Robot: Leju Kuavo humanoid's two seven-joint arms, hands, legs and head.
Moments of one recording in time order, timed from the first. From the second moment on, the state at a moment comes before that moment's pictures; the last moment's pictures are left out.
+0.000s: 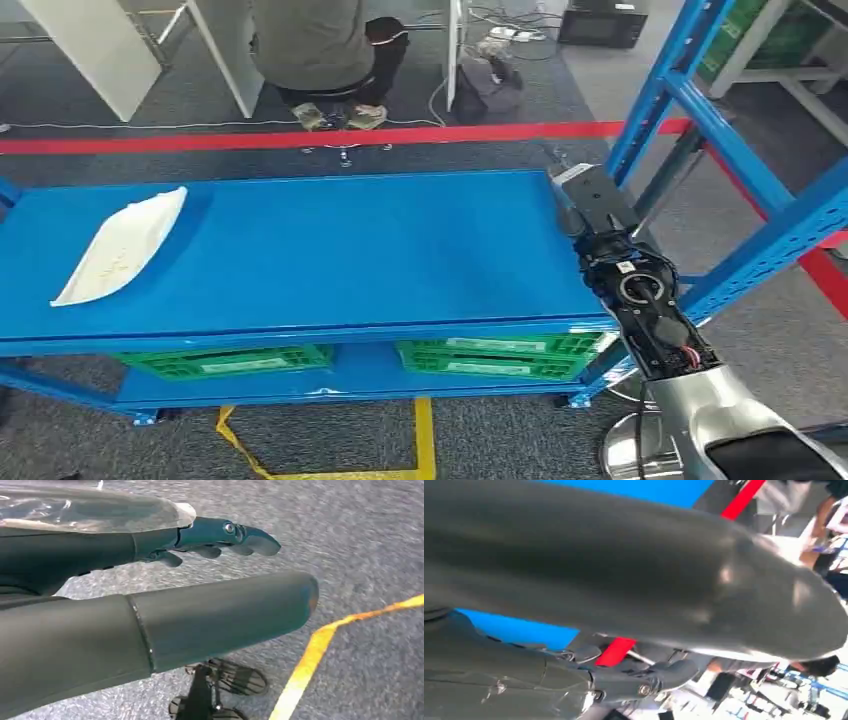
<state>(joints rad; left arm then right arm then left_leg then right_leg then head) -0.24 0.17 0.68 -0.21 -0.53 0.04 -0.14 -0.37 -0.18 0.15 -1.54 0.18 -0.02 -0.09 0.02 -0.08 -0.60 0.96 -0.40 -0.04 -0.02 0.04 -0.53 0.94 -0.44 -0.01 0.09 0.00</state>
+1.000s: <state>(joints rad) -0.23 0.17 0.68 -0.20 -0.54 0.05 -0.15 -0.40 -0.18 0.15 -1.49 0.19 -0.01 -0.10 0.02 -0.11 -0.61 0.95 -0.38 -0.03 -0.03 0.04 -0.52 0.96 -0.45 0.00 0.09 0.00</state>
